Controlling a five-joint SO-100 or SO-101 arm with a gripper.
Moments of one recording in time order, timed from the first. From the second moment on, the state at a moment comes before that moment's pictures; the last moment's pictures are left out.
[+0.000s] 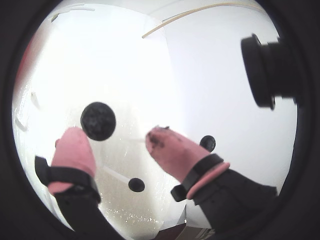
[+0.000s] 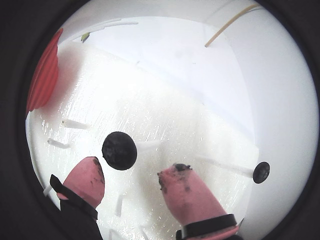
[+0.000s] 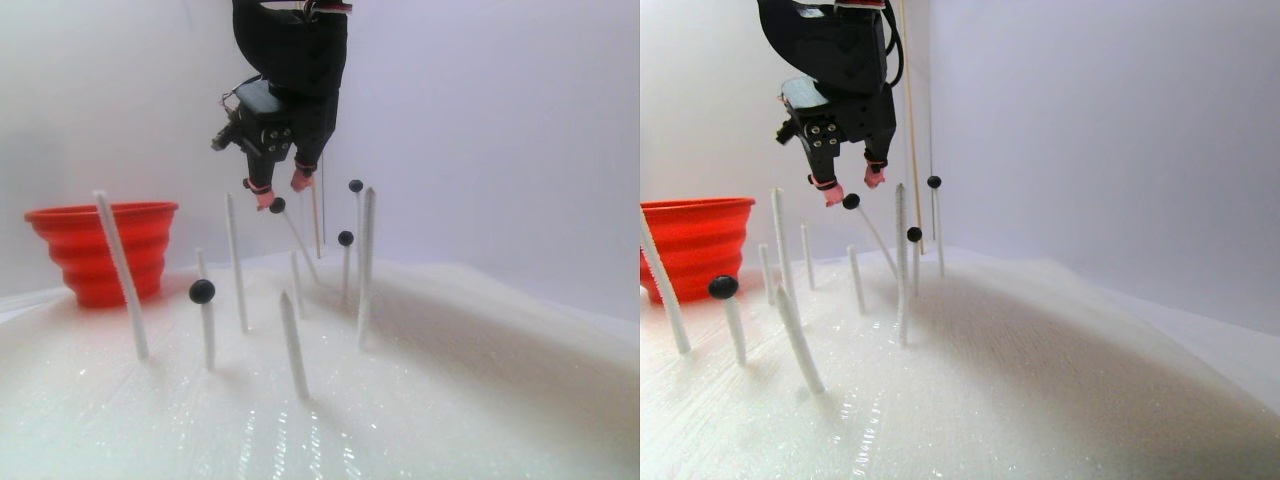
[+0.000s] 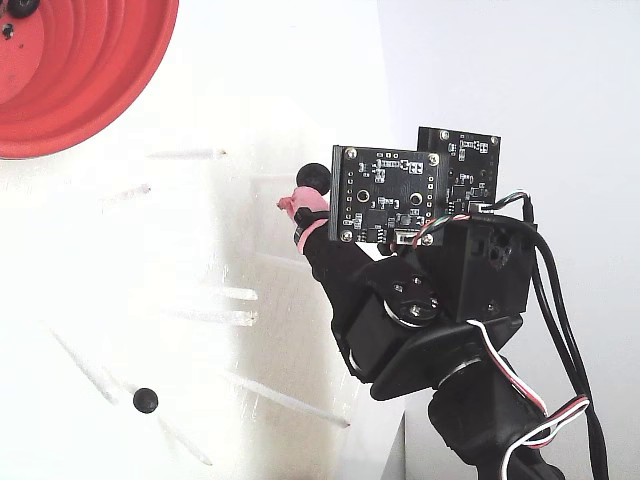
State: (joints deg) arm -1.9 93.0 129.3 -17.9 -127.2
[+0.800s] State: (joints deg) arm -3.1 86.0 125.9 -21.4 -128.0
